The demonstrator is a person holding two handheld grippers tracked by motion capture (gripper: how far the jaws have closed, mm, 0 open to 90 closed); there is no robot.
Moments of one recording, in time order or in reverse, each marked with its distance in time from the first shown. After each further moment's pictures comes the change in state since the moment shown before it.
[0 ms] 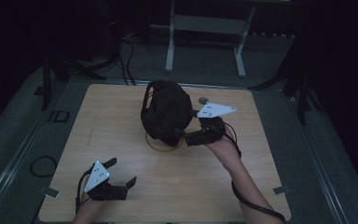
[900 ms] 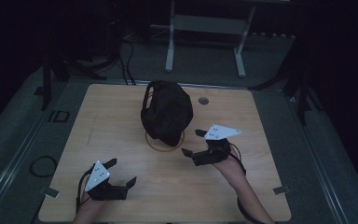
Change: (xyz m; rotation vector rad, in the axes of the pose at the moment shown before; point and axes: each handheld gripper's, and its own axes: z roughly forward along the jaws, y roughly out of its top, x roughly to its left) left arm 0.002 -0.003 0.002 0.014 -0.007 -0.011; right arm 0.007 -0.067 -0.006 0.014 0.046 0.015
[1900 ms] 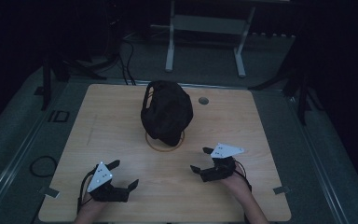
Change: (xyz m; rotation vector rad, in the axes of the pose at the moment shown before) left arm -0.005 -0.001 0.004 0.015 -0.036 0.018; right arm -0.001 -0.075 -0.001 0.079 -0.020 0.023
